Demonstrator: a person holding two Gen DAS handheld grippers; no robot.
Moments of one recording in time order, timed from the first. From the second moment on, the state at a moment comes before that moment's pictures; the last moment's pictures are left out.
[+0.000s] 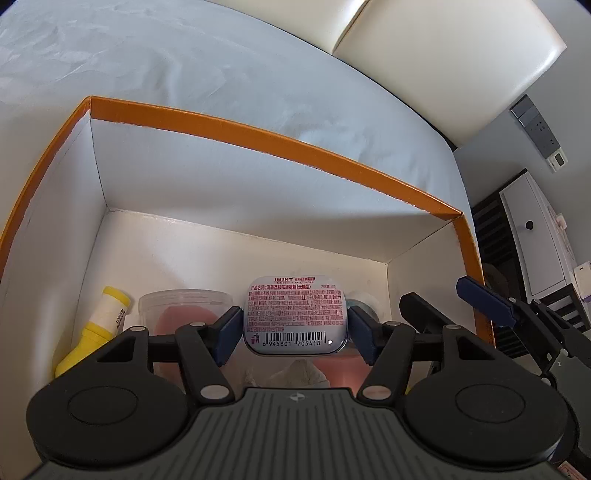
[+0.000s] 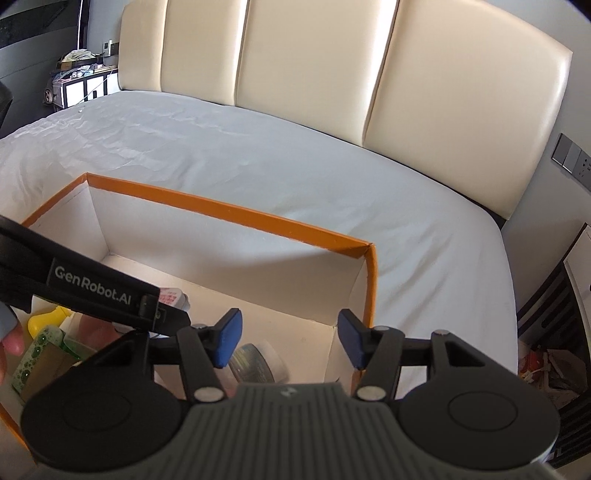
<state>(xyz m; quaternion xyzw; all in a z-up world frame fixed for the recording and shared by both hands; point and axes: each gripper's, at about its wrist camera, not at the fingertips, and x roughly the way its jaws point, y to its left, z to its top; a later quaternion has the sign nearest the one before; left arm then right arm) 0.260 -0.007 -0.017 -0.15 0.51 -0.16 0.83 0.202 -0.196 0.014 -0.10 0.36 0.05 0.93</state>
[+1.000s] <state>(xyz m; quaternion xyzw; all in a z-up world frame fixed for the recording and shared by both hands) 0.175 -0.003 0.051 -0.05 0.26 -0.13 0.96 0.155 -0.202 0.036 -0.08 0.23 0.01 0.97</state>
